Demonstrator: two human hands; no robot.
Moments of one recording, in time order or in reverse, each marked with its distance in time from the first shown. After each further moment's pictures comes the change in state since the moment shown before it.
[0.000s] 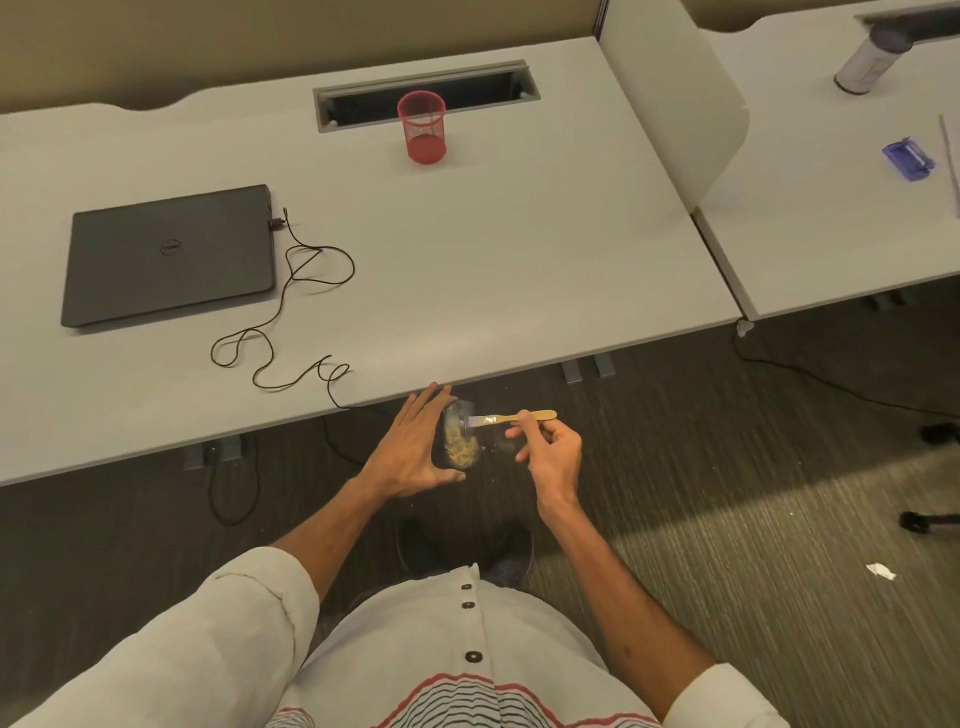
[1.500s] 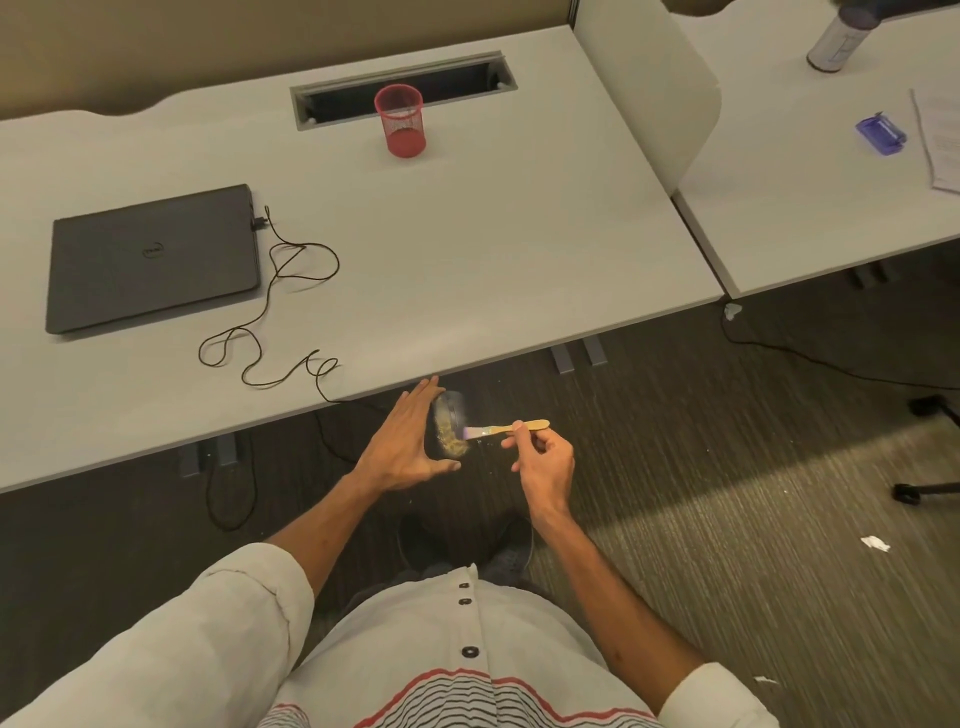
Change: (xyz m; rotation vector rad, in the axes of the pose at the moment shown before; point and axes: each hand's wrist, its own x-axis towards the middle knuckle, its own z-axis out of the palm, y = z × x) left_hand -0.007 0.007 0.006 -0.047 0.001 -0.057; right_hand -0.028 0.020 -0.011 -0.053 0.054 0.029
